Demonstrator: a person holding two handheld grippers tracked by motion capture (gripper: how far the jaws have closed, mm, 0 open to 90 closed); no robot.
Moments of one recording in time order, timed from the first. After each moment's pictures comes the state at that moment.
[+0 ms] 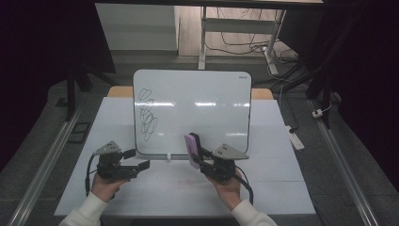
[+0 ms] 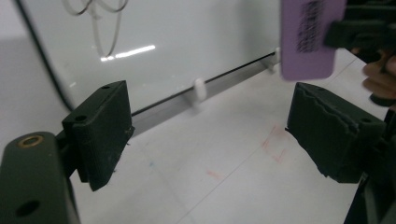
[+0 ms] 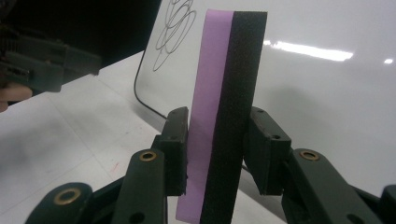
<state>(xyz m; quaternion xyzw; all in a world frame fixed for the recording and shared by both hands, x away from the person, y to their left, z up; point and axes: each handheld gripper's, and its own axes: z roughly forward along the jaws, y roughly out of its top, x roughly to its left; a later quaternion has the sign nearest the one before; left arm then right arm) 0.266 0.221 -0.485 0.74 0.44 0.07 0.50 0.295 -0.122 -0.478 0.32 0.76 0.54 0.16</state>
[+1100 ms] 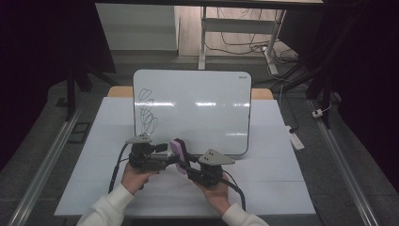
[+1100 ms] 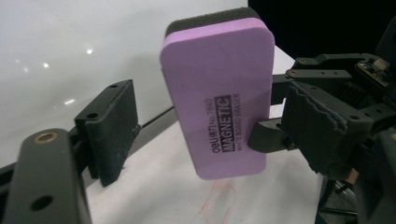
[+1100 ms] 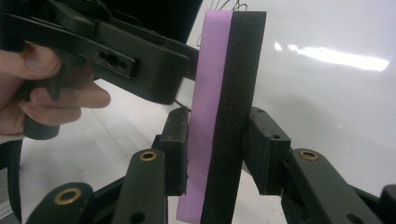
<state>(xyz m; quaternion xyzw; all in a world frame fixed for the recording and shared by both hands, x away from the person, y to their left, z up) 0.300 0.152 -0.476 0.75 0.39 0.01 0.53 0.284 -0.092 -0.491 0.28 0.77 0.56 0.14</state>
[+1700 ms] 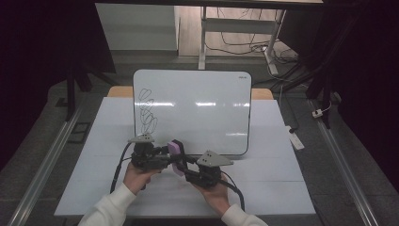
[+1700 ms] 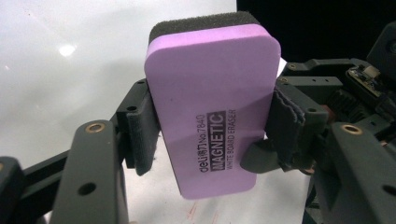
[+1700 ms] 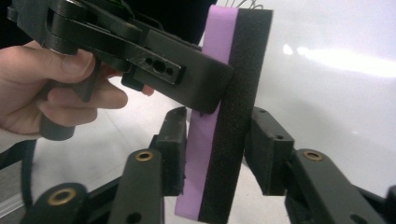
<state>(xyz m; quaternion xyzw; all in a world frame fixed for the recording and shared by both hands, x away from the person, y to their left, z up) 0.303 0.147 -0.476 0.75 0.39 -0.01 0.53 0.282 -0.089 -0.493 0.26 0.77 0.57 0.12</state>
